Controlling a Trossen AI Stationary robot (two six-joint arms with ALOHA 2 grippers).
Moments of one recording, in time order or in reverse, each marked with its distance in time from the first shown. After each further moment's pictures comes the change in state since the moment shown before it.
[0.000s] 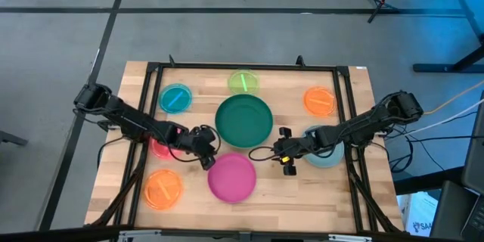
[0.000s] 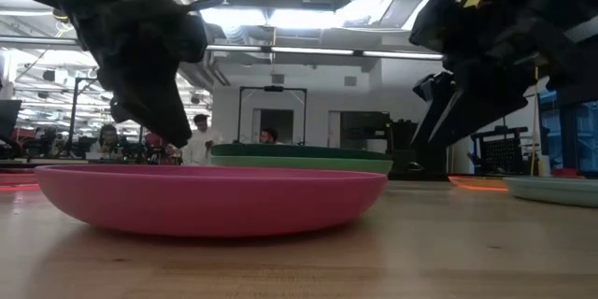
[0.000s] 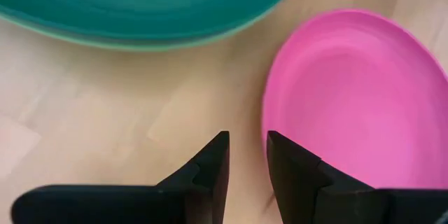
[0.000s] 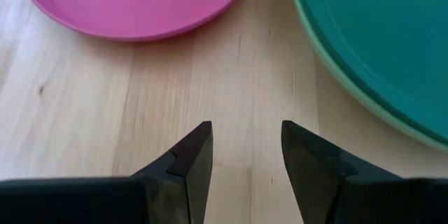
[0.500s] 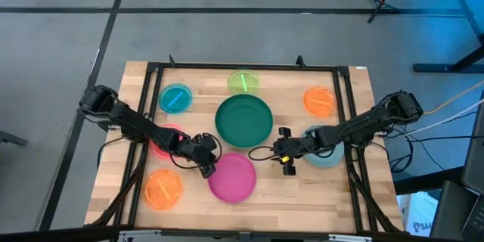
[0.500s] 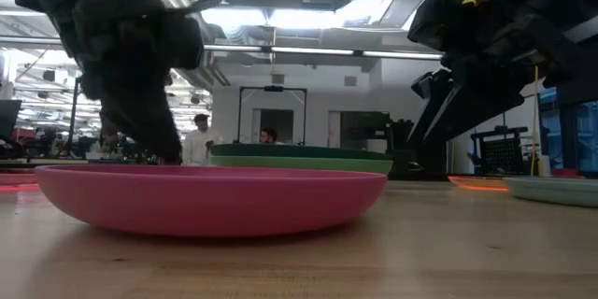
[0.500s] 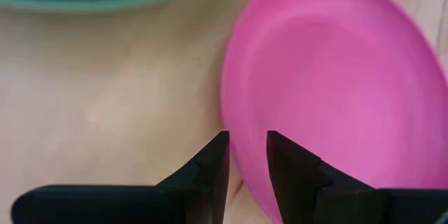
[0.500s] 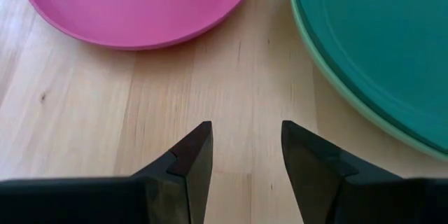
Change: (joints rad) left arm -0.069 0.094 0.002 0.091 0.008 -0.031; right arm 0.000 0.000 0.000 0.018 0.002 -0.005
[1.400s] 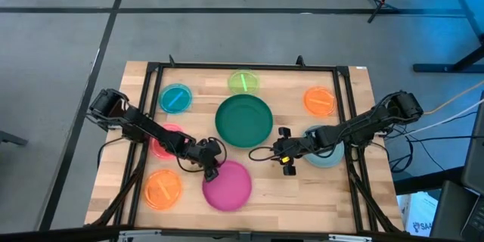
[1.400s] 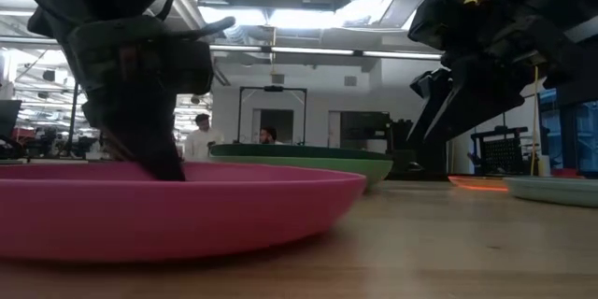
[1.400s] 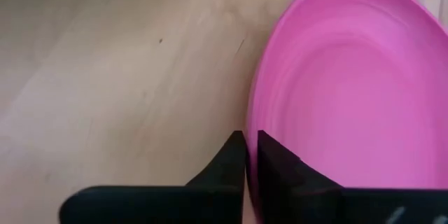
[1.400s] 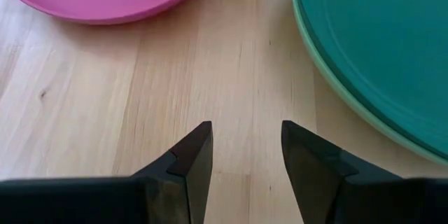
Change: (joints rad) left arm 0.017 0.125 0.000 0.119 0.092 0.059; right arm 0.000 0.000 0.000 0.002 0.001 -0.019
